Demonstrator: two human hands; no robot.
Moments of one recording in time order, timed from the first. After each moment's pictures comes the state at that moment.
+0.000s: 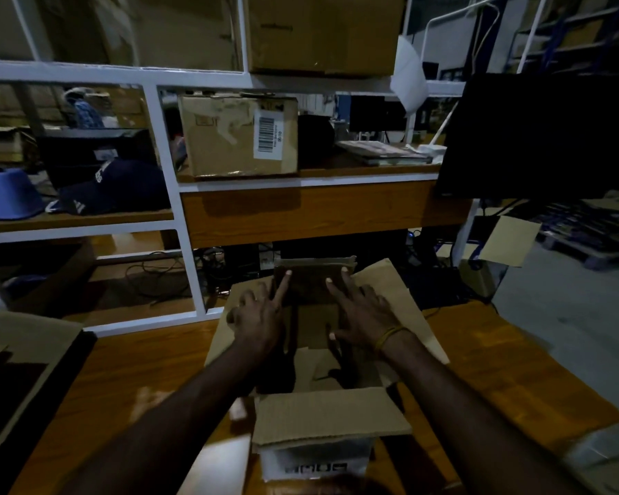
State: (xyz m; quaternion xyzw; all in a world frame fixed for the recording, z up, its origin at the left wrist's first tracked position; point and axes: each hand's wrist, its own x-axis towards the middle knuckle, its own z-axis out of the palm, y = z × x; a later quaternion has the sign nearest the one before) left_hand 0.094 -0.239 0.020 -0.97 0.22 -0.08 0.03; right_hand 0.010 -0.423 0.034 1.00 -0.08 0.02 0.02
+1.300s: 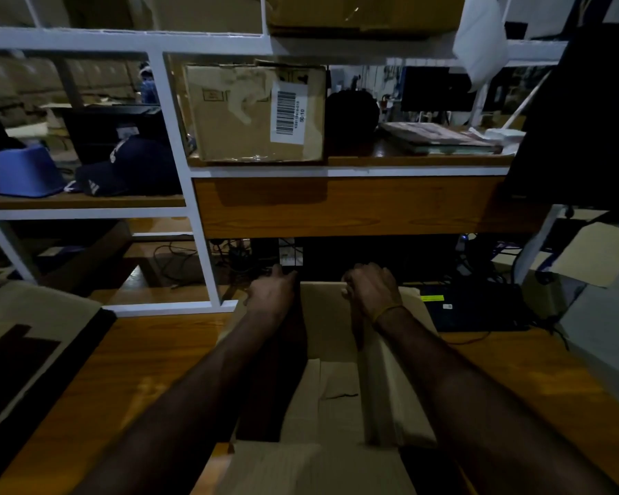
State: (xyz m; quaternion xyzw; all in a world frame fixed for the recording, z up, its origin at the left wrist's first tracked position) left_hand 0.187 -0.293 0.018 -0.98 0.19 -0.07 0.01; right_hand 0.149 -0.487 0.027 0.99 -0.04 0.12 0.02
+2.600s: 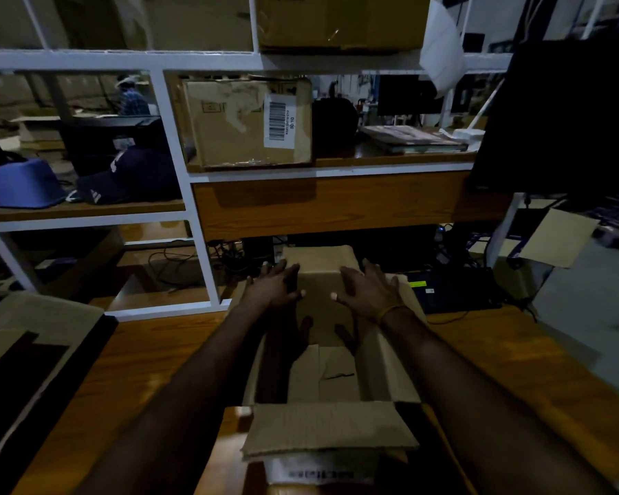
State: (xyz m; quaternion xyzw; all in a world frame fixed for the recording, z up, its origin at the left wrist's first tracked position) left_hand 0.192 -0.271 0.014 -0.96 0.25 0.07 -0.09; right_hand 0.102 -0.481 0.009 0.99 -0.13 0.02 -0.11
